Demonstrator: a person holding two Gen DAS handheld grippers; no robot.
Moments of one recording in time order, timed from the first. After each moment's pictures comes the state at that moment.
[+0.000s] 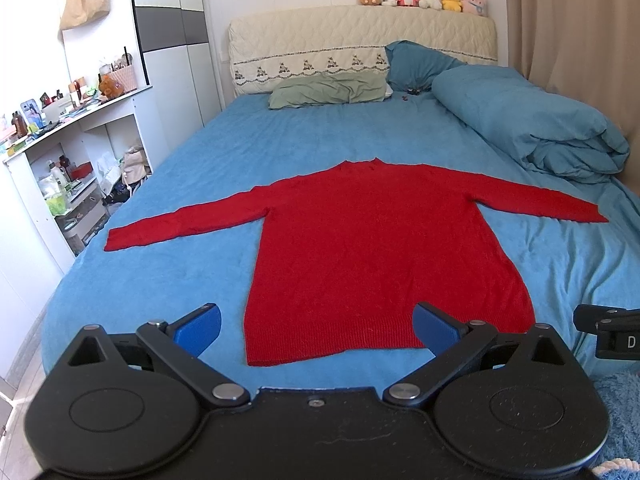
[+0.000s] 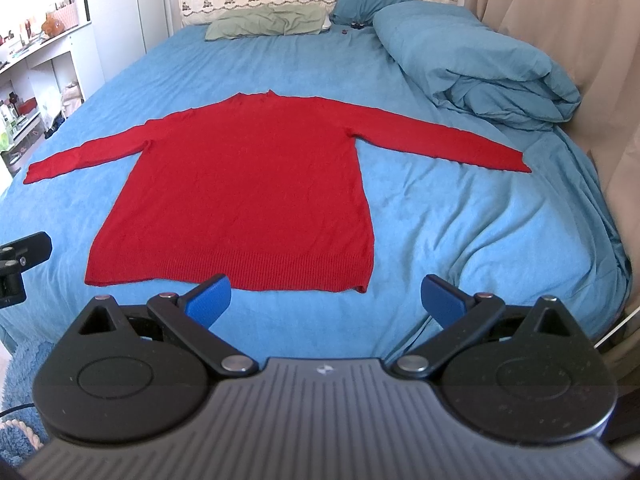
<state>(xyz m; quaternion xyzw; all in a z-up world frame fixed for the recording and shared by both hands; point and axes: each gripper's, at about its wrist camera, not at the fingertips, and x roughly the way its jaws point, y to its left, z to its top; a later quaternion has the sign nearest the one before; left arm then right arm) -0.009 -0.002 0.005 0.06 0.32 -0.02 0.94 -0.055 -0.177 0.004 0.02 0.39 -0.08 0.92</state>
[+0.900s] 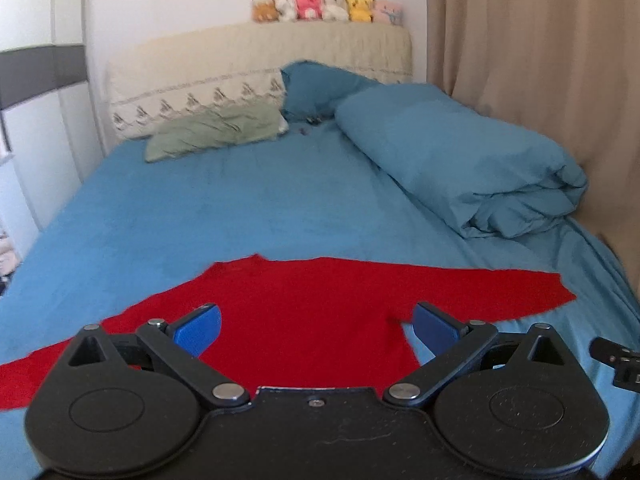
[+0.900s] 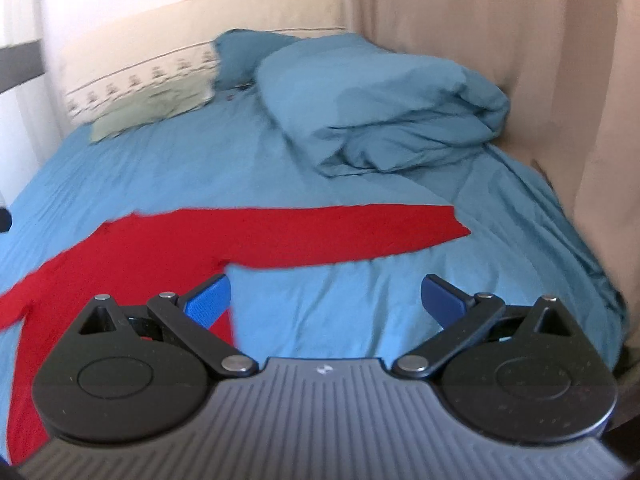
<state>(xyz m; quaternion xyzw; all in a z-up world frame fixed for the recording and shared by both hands) 0.293 -0.158 0.022 0.06 0.31 -0.17 0.93 0.119 -0.379 0.001 0.12 0.30 -0.22 0.92</state>
